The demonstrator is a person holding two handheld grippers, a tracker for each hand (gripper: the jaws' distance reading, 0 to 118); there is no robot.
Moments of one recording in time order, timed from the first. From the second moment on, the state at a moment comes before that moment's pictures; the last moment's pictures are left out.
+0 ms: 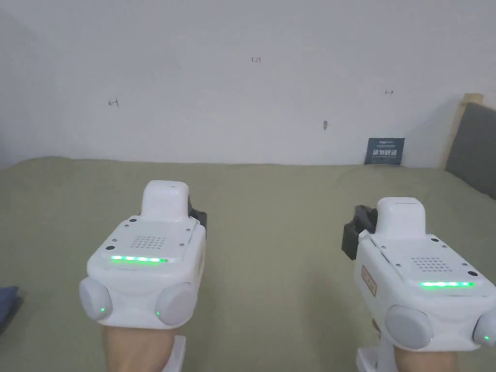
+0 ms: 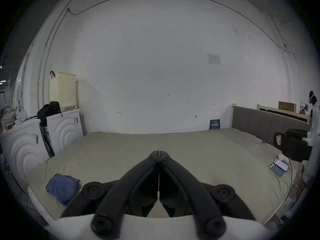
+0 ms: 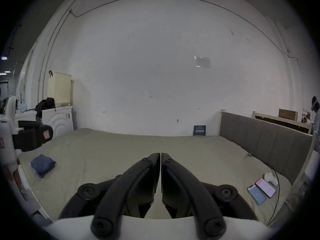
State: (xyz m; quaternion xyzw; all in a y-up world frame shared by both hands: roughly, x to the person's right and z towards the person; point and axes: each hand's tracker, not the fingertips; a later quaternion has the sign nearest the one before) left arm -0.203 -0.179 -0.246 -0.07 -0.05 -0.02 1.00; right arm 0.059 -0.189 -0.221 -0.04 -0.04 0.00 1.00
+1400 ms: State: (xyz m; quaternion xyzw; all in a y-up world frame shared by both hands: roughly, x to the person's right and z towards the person) left arm -0.223 -0.180 -0.240 -0.06 -0.02 -0.03 1.00; right arm 0.037 -0.187 -0.224 -0.02 -0.04 0.01 1.00
